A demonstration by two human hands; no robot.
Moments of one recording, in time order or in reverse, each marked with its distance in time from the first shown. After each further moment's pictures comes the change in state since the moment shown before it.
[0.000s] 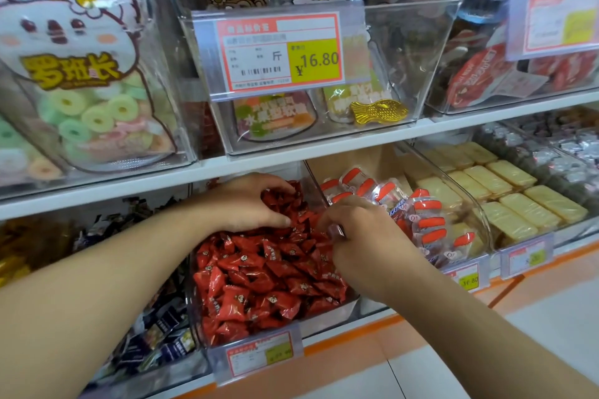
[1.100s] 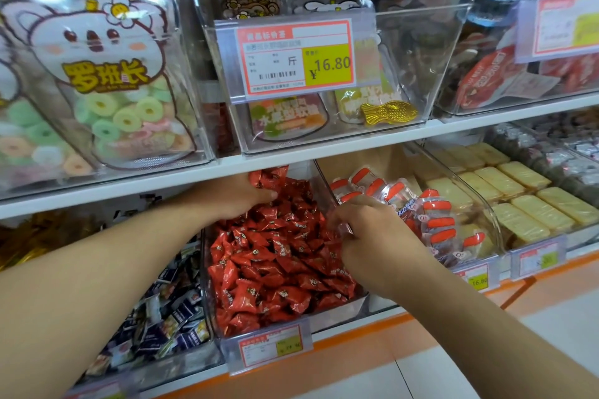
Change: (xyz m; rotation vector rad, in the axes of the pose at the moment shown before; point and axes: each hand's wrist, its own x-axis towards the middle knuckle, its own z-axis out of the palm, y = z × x) left_hand -0.008 -0.025 -0.009 -0.108 0.228 -0.139; right_hand -0.001 -0.002 -0.001 -0.024 0.003 0.011
